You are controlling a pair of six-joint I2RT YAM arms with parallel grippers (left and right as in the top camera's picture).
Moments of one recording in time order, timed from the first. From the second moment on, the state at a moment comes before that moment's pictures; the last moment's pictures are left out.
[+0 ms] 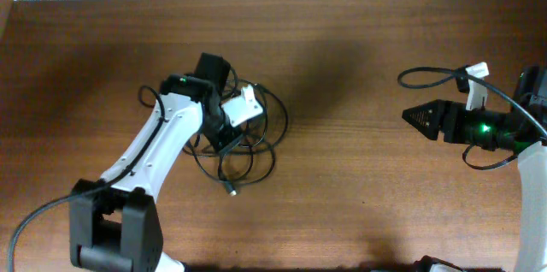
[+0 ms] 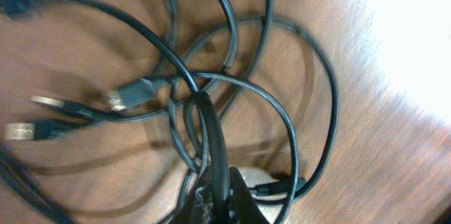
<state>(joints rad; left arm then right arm) -0.25 1.70 1.30 -1.06 0.21 0.68 -0.36 1.34 1.23 -1.14 -0.85 -0.22</state>
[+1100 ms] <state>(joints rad) -0.49 1.60 1.91 -0.73 1.31 0.36 -0.01 1.34 1.23 -0.99 -0.70 -0.12</state>
